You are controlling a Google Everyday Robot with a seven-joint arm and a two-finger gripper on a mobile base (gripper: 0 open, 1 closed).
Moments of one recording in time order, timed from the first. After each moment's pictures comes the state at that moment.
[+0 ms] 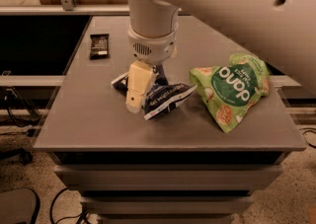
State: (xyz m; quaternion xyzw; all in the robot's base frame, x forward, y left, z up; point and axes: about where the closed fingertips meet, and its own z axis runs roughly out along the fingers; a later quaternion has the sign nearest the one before) arm 0.504 0.000 0.895 -0.52 0.85 -0.03 0.06
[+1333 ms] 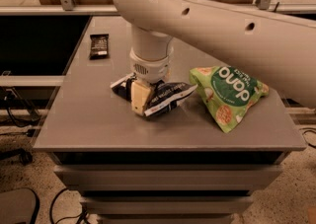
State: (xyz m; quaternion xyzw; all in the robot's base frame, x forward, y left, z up) arm 0.526 0.009 0.826 -0.49 0.87 -0.01 0.05
